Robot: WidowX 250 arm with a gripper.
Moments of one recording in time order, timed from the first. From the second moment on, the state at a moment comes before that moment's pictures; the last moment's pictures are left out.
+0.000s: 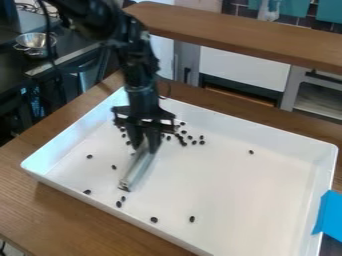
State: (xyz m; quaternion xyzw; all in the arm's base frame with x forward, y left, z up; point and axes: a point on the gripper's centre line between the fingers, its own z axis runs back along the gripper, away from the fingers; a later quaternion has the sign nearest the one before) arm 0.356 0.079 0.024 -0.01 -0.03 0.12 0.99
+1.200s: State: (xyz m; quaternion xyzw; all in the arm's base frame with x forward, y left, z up) arm 0.355 0.047 0.080 -0.08 -0.01 0.09 0.99
